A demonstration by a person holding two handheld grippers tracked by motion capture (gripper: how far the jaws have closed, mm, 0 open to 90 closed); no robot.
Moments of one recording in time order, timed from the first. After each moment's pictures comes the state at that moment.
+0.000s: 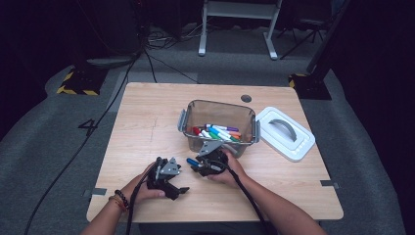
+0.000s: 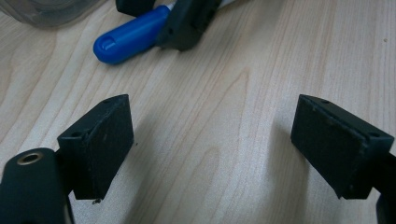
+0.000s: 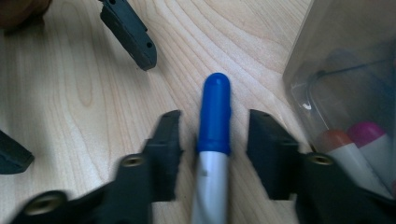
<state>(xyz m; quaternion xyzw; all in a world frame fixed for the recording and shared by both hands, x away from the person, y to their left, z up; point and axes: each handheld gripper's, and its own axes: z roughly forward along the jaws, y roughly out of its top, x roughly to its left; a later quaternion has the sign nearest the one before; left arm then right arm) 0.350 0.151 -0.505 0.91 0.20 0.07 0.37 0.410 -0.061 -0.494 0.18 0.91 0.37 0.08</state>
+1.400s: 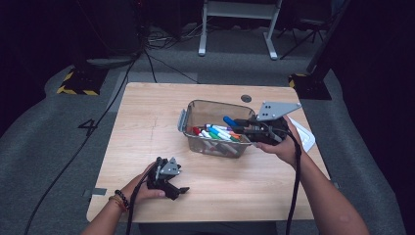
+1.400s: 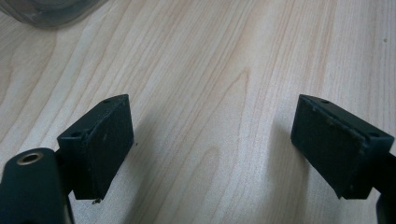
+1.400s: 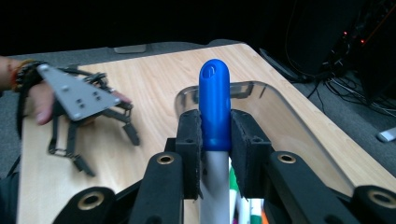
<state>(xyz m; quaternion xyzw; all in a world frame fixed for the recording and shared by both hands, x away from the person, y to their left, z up) 0.351 0.151 -0.505 0.91 0.20 0.07 0.37 0.396 -0.176 -0.298 0.14 0.85 0.47 0.17</state>
